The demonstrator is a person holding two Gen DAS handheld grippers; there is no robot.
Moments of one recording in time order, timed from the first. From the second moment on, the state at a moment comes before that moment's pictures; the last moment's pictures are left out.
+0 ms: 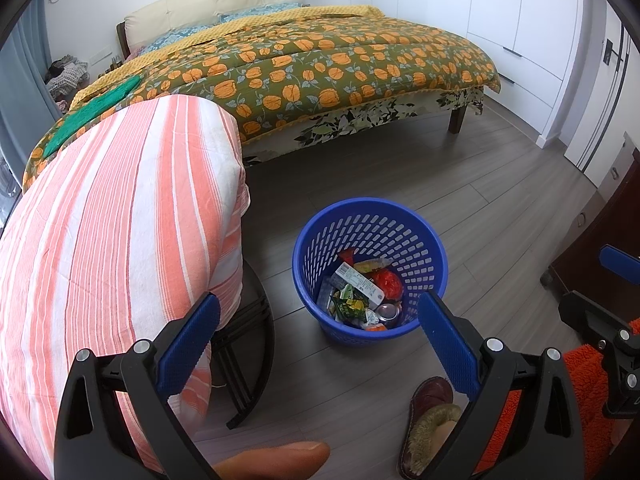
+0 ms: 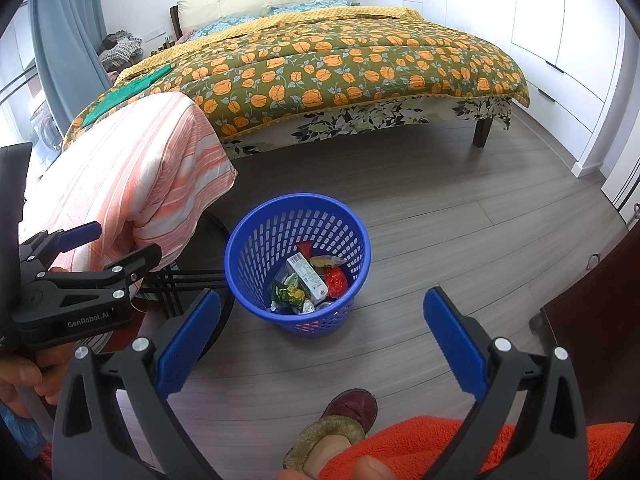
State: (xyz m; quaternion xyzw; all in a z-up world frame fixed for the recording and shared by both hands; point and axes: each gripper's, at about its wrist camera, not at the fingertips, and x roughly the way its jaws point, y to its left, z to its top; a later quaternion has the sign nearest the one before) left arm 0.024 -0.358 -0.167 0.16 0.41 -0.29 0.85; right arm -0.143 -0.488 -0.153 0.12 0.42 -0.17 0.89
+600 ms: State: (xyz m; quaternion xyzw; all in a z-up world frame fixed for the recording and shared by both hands) left arm 0.025 -0.358 -0.168 0.16 0.41 -0.29 0.85; right arm -0.143 -0.489 -0.153 0.12 0.42 -0.17 0.89
